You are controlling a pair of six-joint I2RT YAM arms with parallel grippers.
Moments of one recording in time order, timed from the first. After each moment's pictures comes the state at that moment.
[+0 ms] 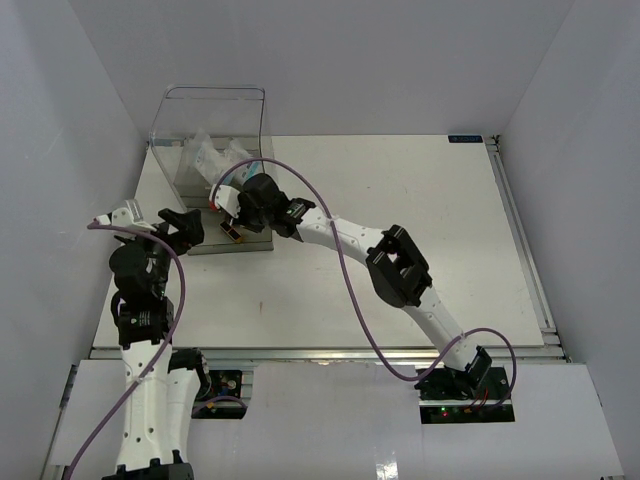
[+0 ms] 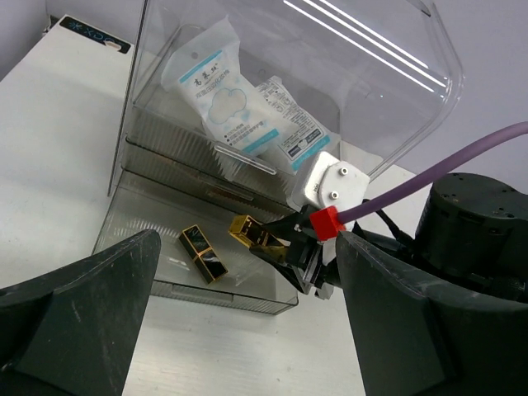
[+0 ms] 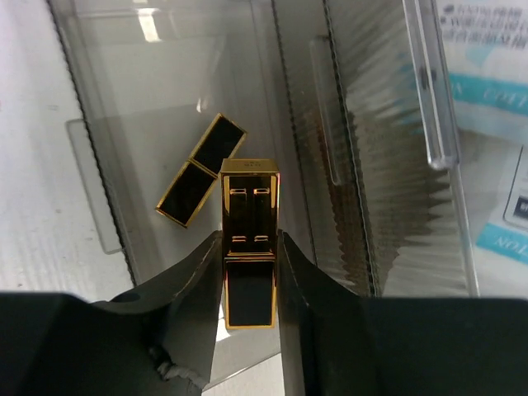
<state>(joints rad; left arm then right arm) 0.17 0.56 0.61 -0.08 0.14 -0.44 0.96 2.40 2.10 -0.21 -0.12 -0.54</state>
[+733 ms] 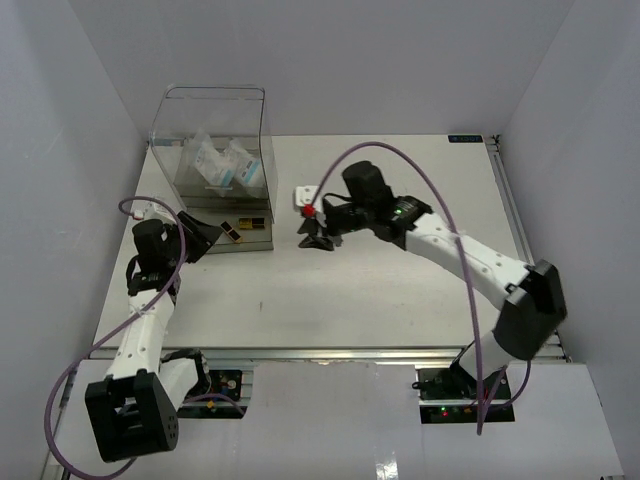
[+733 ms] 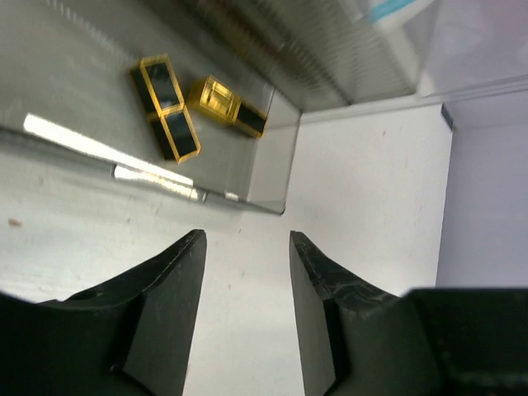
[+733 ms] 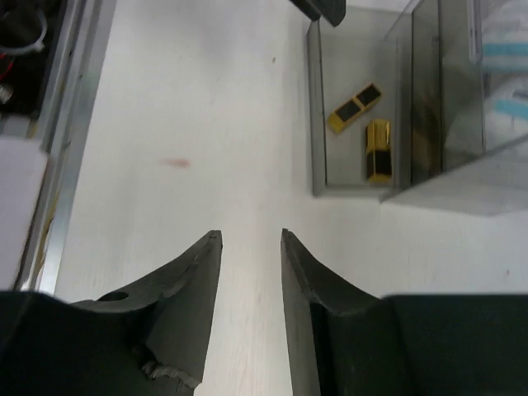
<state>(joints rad) 0.17 0.96 0.57 -0.07 0.37 -0.70 0.78 1.54 1.33 -0.38 -0.72 -0.61</state>
